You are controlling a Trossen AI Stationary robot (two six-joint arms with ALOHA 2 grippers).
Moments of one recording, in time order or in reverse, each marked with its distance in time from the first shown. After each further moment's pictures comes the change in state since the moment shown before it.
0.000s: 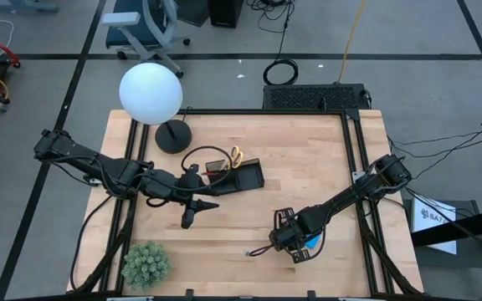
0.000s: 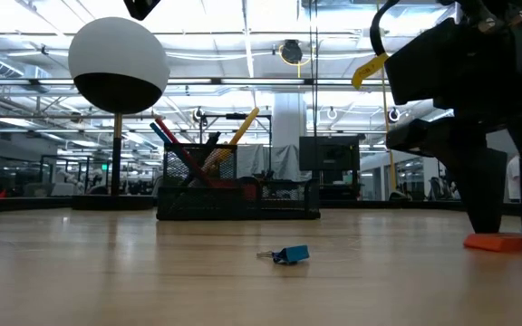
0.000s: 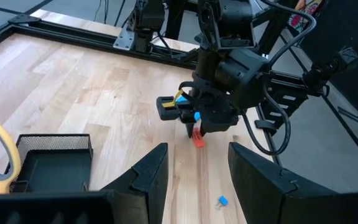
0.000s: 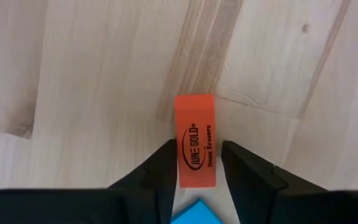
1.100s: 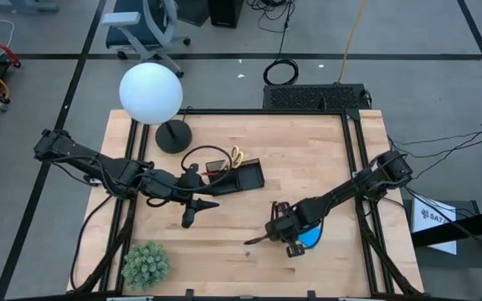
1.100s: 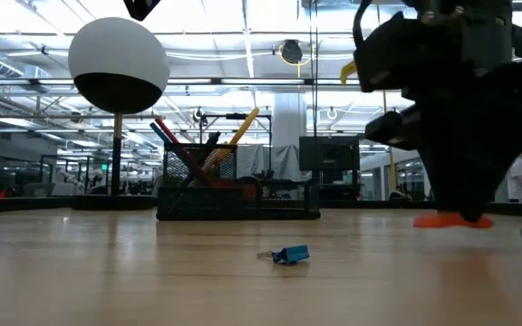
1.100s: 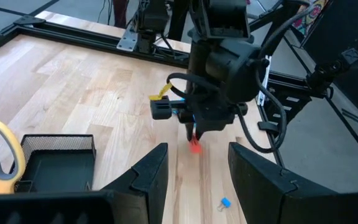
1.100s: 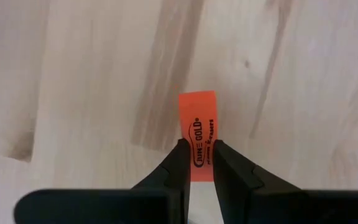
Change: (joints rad) left arm 0.000 0.000 0.000 0.000 -0.015 -0.002; right arm -0.061 -0.049 0.001 0.025 -0.040 -0.003
